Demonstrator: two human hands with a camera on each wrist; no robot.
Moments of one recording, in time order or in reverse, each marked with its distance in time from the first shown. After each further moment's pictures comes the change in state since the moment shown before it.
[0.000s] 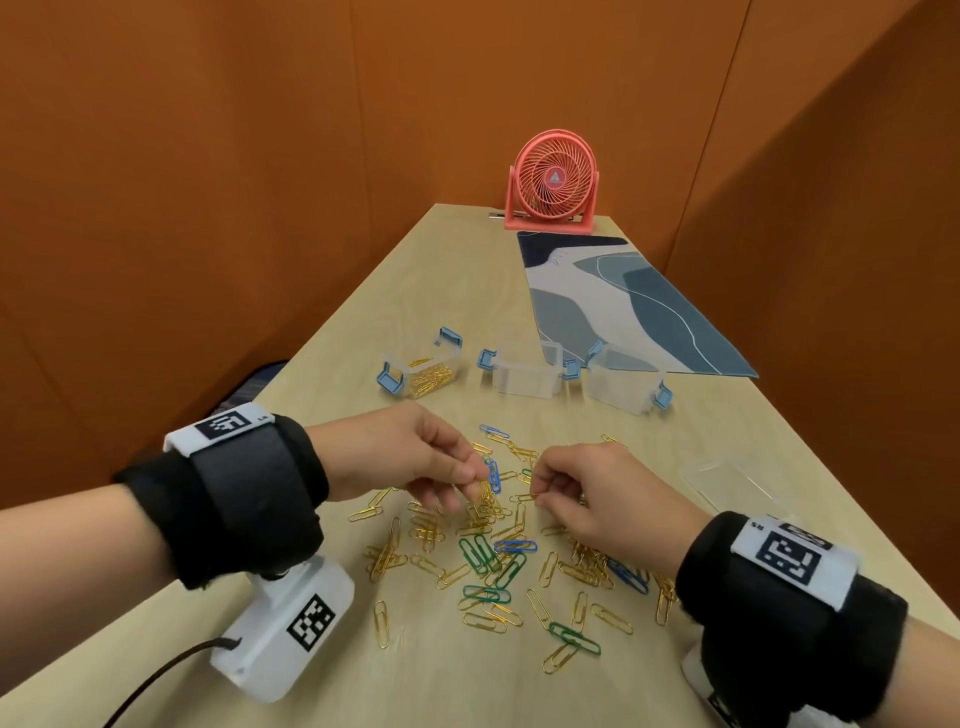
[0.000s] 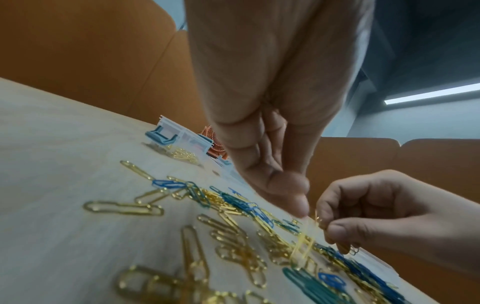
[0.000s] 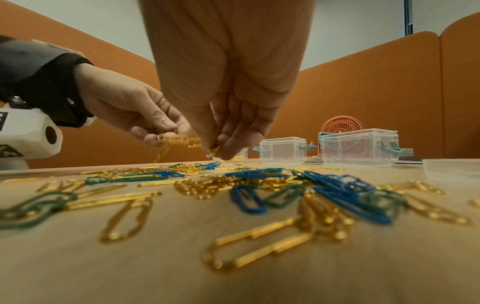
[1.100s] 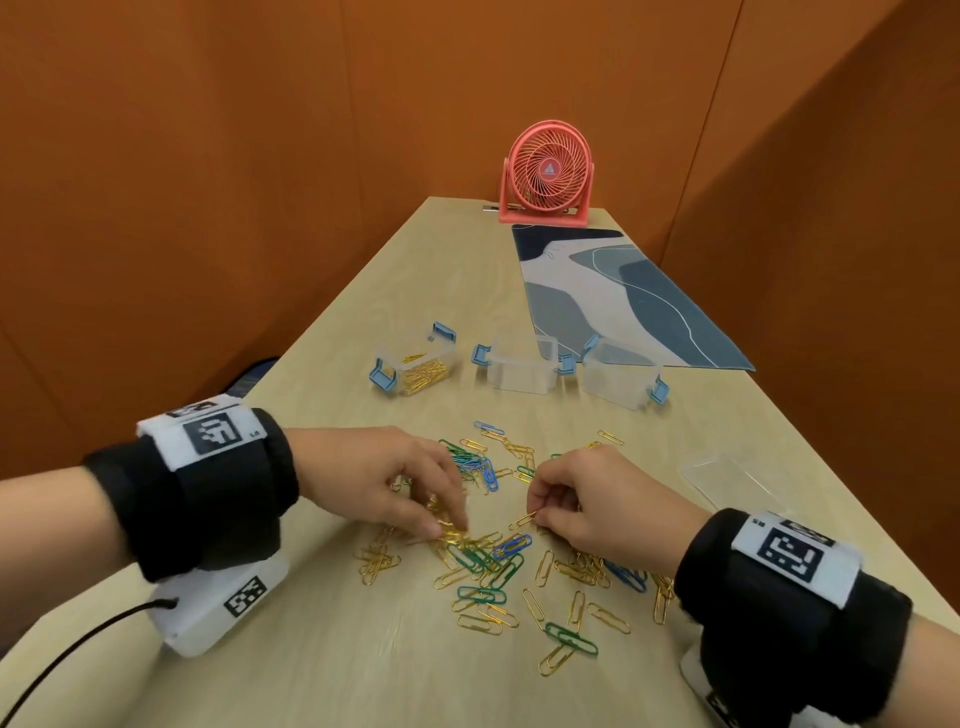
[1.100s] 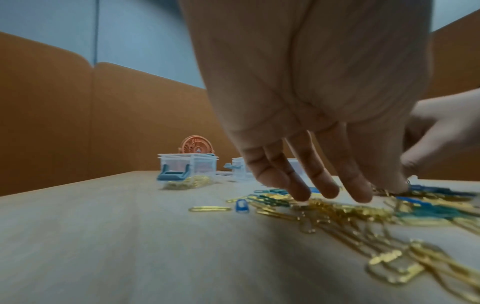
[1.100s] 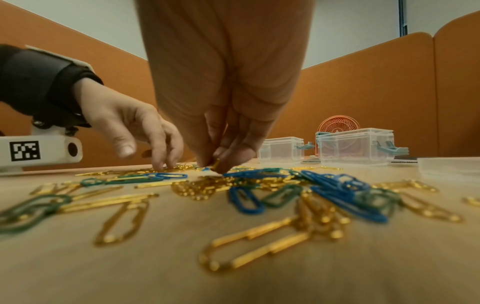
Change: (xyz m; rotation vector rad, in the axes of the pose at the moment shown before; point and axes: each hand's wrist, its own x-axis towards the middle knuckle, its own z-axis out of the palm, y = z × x) left_hand 0.003 -0.021 -0.019 0.743 -0.272 0.321; right_hand 0.001 0.000 0.000 0.006 -0.107 0.038
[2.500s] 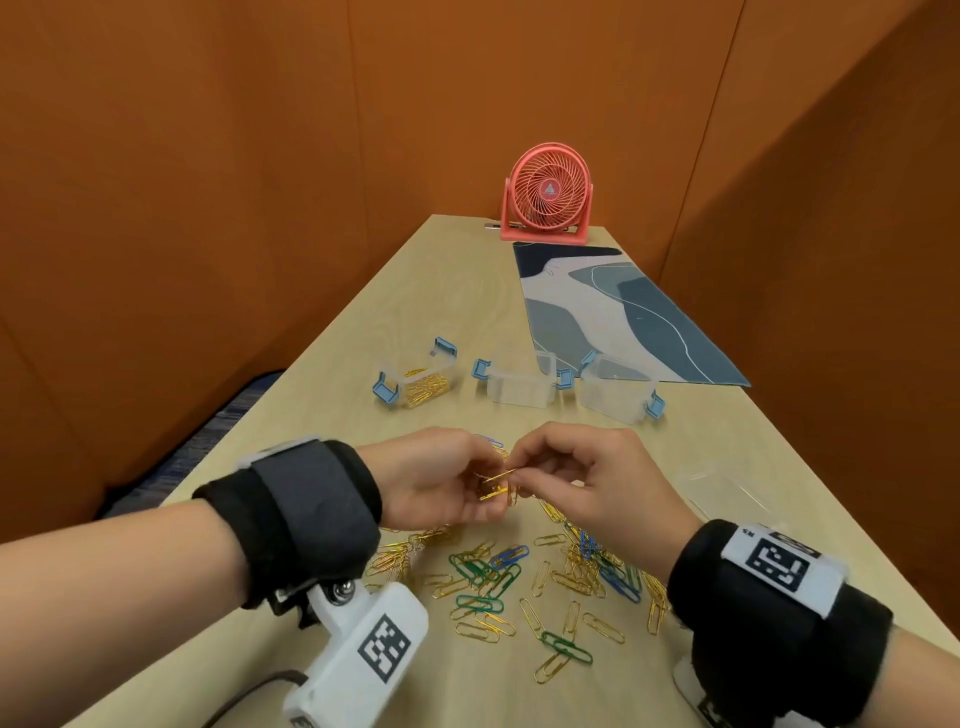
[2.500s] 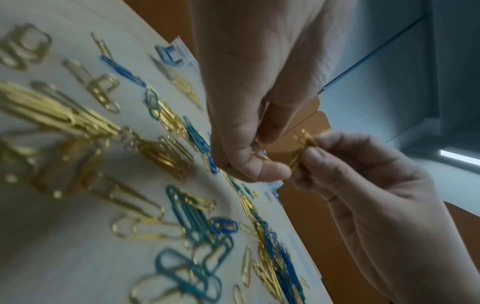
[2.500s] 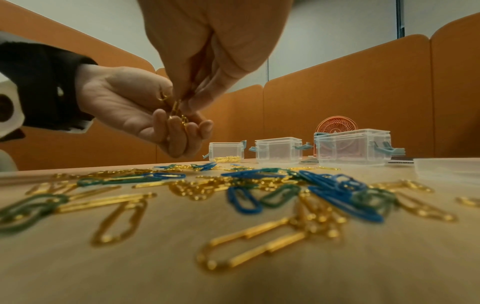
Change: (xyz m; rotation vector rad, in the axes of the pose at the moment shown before) left_hand 0.041 0.055 0.008 -1.516 0.322 -0.453; right_hand -0.004 -0.006 -0.002 0.442 0.375 -0.213
